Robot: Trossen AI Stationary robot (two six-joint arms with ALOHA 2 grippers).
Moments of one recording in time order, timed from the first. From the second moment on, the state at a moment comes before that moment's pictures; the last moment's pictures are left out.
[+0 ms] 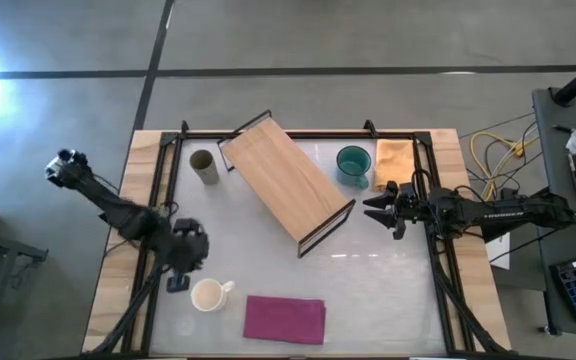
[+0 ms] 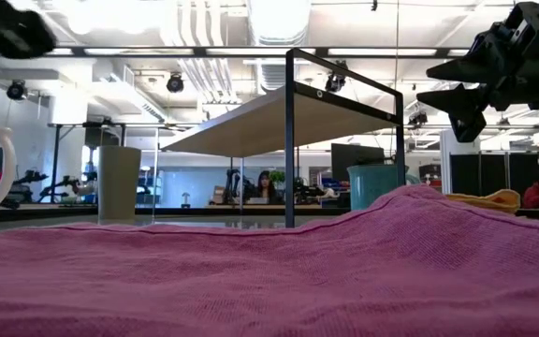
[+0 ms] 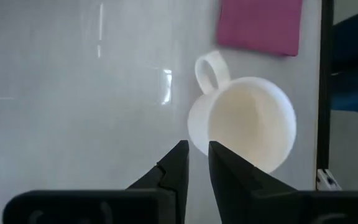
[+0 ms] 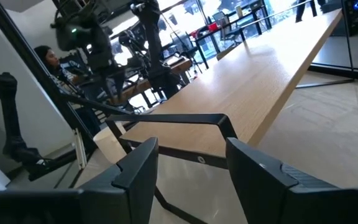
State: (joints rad) left arm -0.64 1.05 0.95 -1.01 -0.07 -0.71; right arm -0.04 0.39 0.01 0.38 0.03 0.45
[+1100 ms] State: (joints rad) left arm -0.69 1.39 0.94 -0.95 -0.03 -1.11; right arm -0.04 0.39 0.01 0.37 0.03 0.45
